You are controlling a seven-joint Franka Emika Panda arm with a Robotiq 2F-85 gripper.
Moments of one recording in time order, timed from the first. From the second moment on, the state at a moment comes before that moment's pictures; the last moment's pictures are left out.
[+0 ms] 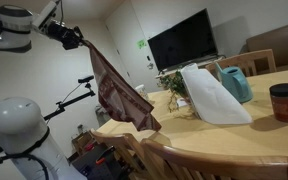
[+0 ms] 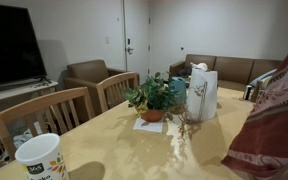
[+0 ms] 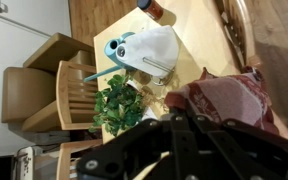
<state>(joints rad) 0.42 -0.84 0.28 -2.40 -0.57 1.76 -0.81</state>
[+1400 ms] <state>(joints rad) 0.44 -0.68 0.10 -2.41 -0.50 1.82 -0.94</state>
